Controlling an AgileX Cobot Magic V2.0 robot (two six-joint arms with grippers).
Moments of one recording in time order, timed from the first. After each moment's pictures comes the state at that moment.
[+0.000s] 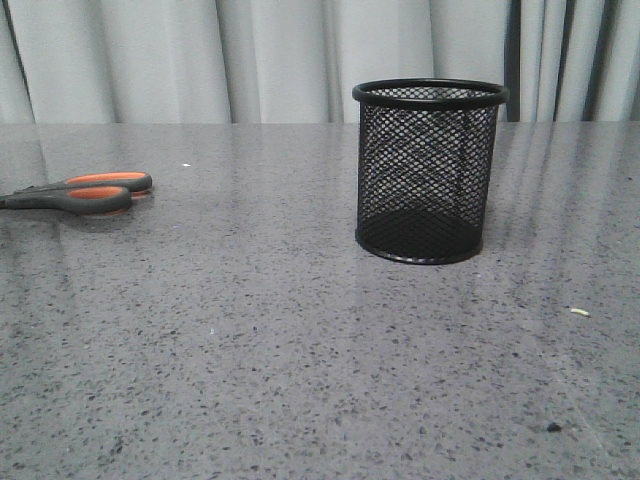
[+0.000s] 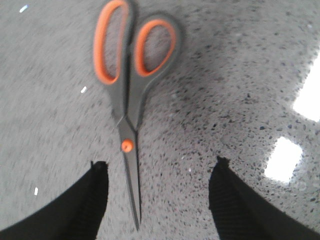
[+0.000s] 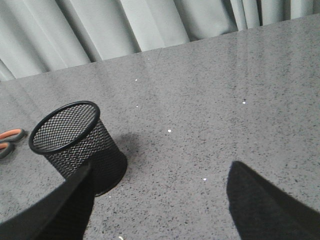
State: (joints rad) left arm -0.27 1.43 -1.25 0.02 1.08 1.09; right arm 0.13 0.26 -0.45 0.14 0.53 0.15
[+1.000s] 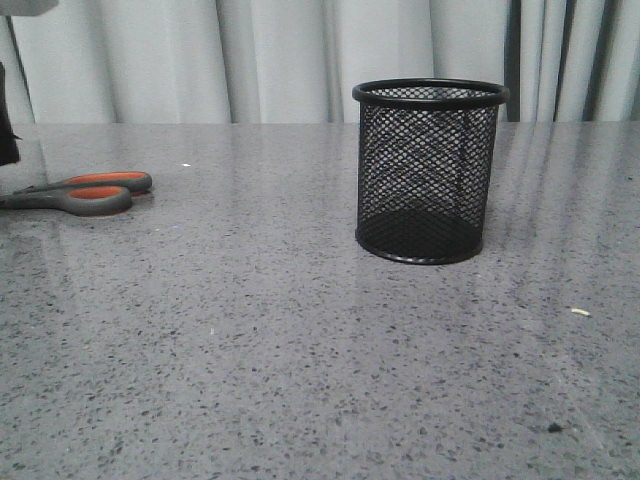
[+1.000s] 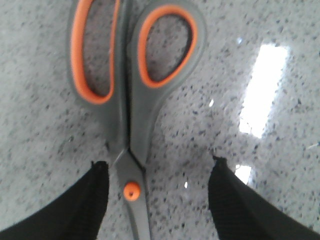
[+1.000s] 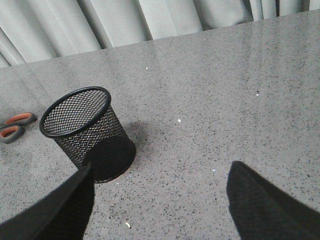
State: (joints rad) left arm -0.09 1.69 -1.37 -0.21 1.13 1.37; right arm 0.18 0.26 -0.45 0.13 0.55 0.14
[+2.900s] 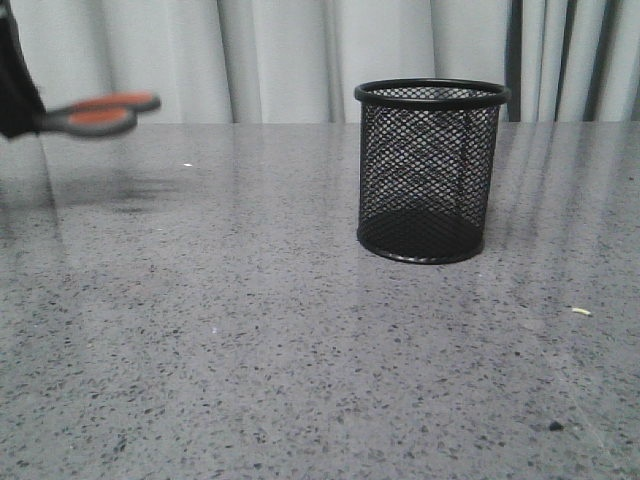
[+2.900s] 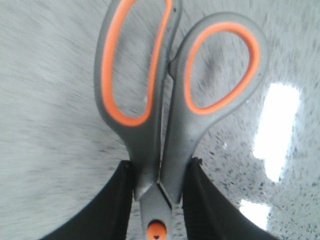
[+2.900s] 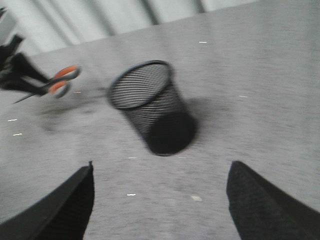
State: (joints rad) left arm -0.09 1.65 -1.45 -0.34 1.13 1.38; right arm 0.25 0.26 -0.45 0.44 0.58 -0.04
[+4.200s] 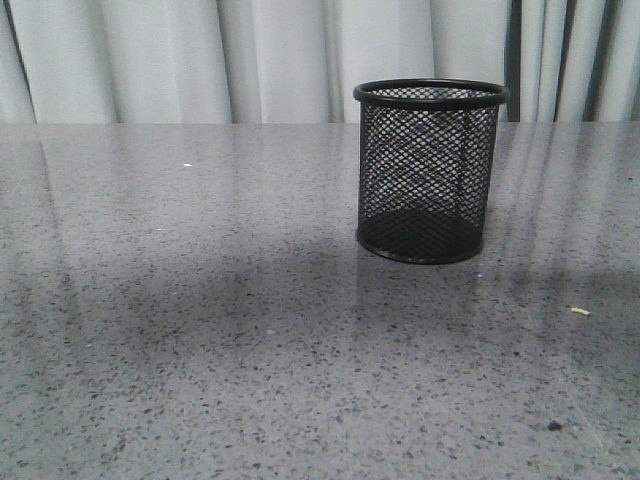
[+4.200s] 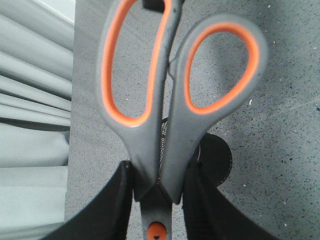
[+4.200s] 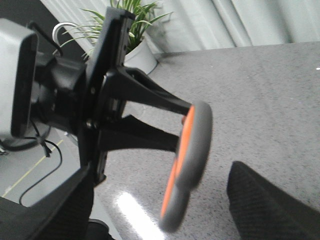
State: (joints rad) left arm -0.73 1.26 -1.45 -0.44 0.94 1.38; right arm 0.32 0.78 -0.94 1.11 0.73 -0.53
